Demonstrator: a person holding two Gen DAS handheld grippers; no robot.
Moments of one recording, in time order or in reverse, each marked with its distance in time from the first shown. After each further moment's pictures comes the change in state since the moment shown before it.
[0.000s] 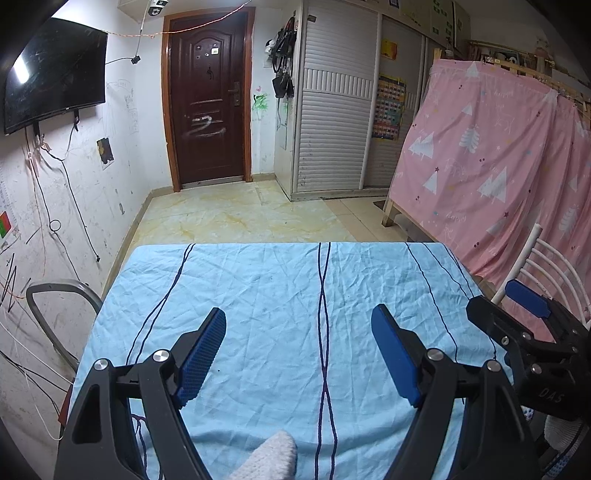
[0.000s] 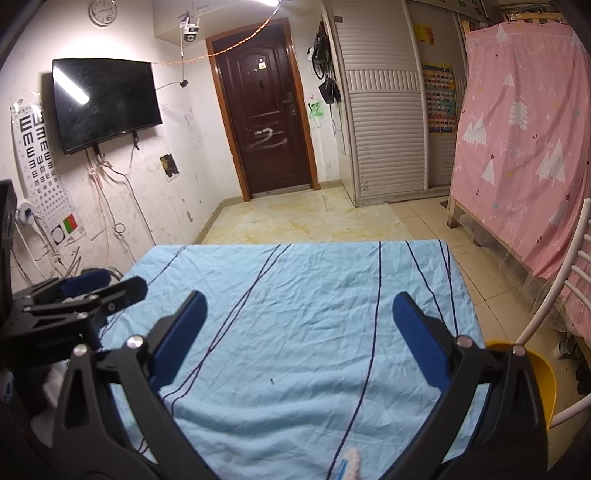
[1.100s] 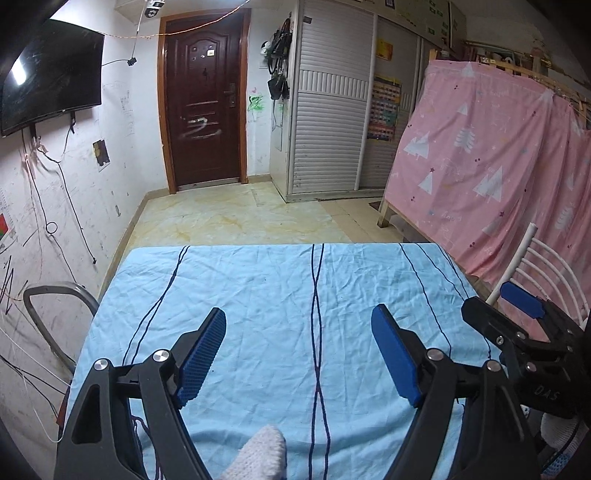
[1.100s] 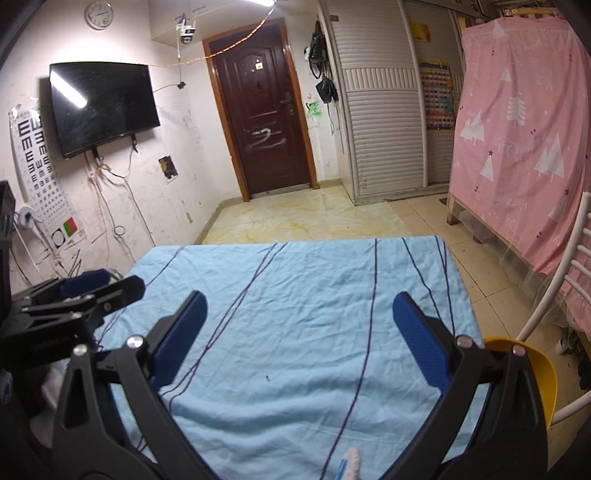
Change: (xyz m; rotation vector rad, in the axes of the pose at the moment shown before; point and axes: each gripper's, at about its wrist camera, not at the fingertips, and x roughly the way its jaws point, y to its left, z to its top) left arm -0.001 -0.003 0.000 0.005 -0.006 -0.015; right arm 0.000 -0.003 -0.003 0.006 -0.003 0.001
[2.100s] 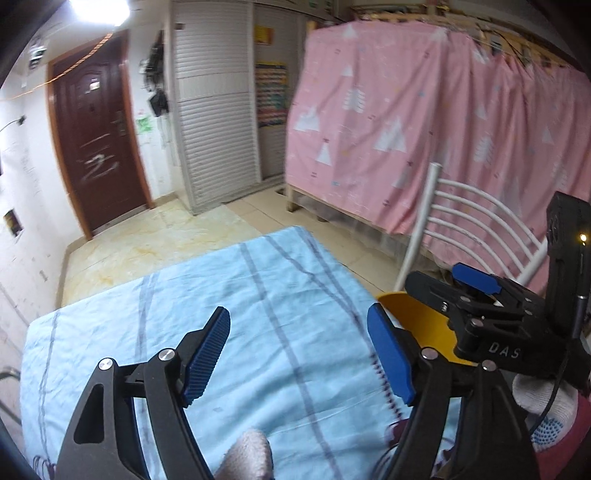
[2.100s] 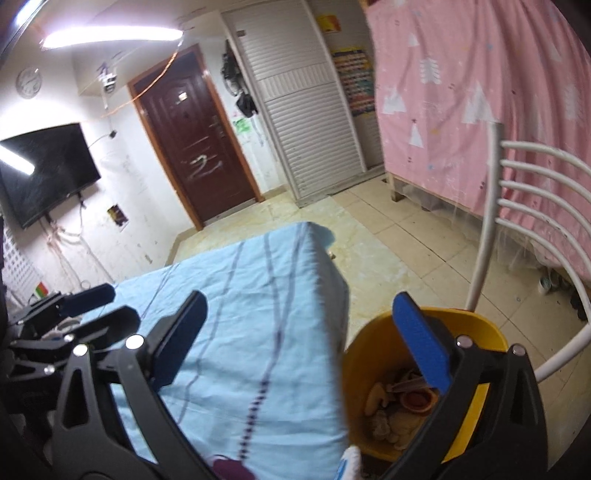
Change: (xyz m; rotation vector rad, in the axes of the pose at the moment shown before) left arm 0.017 -0.167 -0.003 0.289 0.015 -0.260; right arm -0.040 -0.141 -0.026 0.231 -0.041 -0.127
